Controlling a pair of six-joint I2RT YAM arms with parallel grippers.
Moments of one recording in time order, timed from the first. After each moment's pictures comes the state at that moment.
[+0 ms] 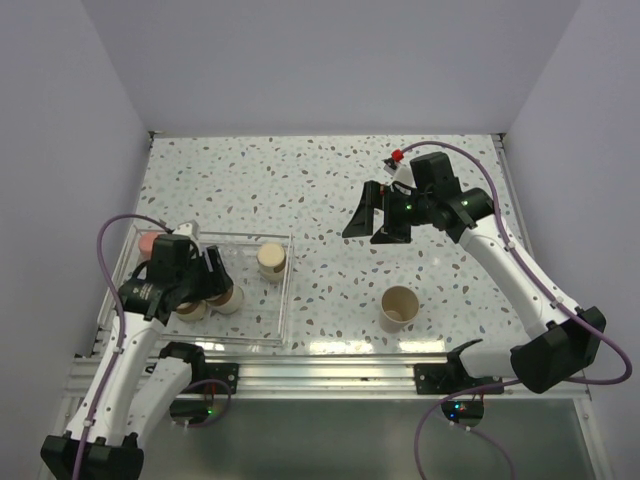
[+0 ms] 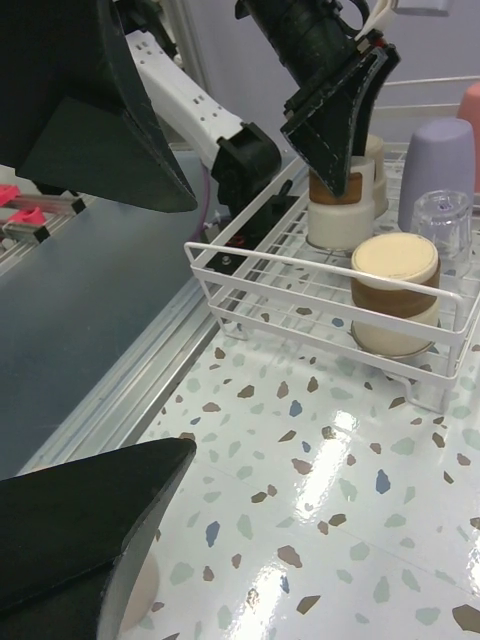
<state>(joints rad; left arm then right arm) -0.15 0.71 0.73 -0.93 0.05 -0.43 0.44 1.32 1.33 -0.82 -0.53 0.57</state>
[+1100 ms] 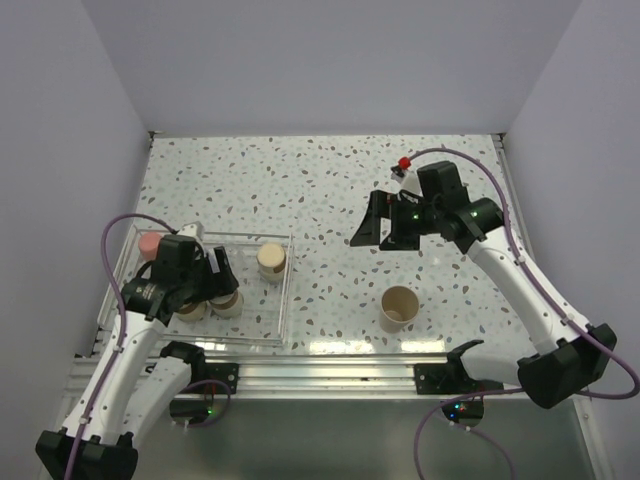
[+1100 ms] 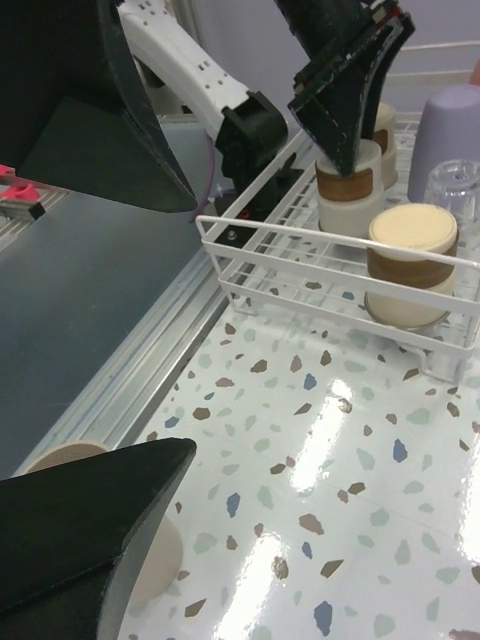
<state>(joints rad) -0.21 0.72 0.72 -0.92 0.02 -0.46 0.44 1.24 1.27 -0.85 -0.49 0.54</state>
